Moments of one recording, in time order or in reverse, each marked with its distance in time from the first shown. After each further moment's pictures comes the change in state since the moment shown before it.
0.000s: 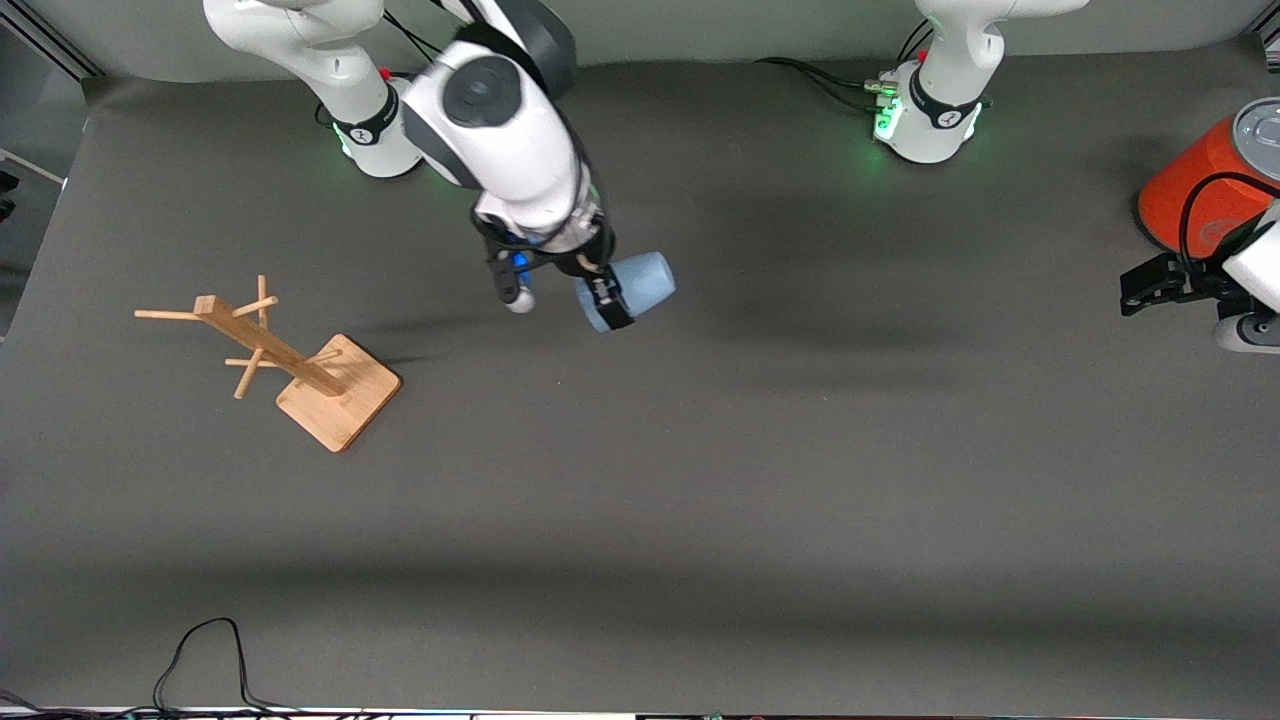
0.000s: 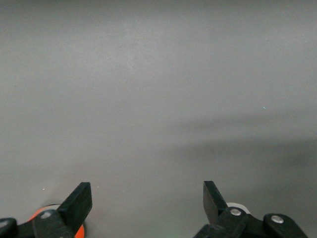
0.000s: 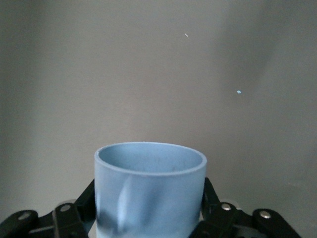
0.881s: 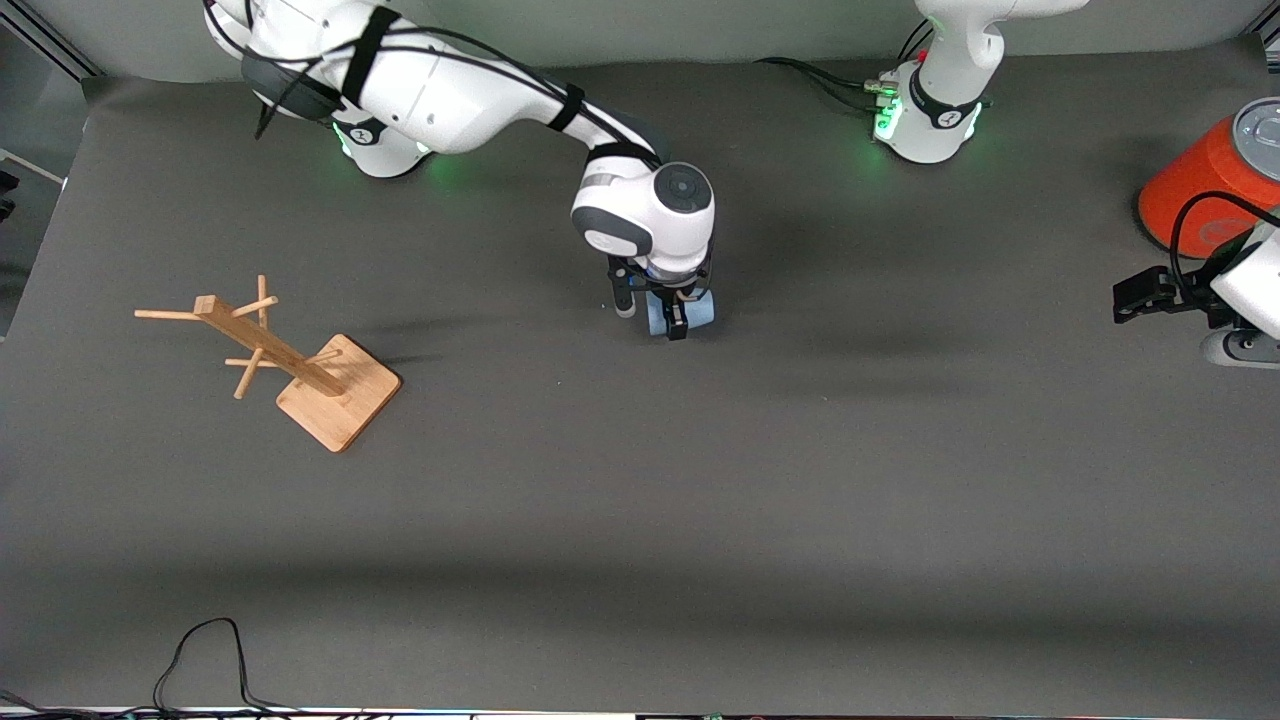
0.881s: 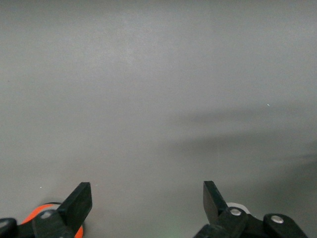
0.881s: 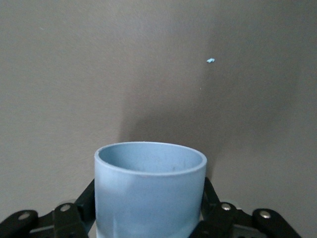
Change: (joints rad) left arm 0.006 0.028 0.001 -0.006 0.000 0.005 0.000; right arm 0.240 0.465 -0.020 0.075 -0.487 0.039 0.561
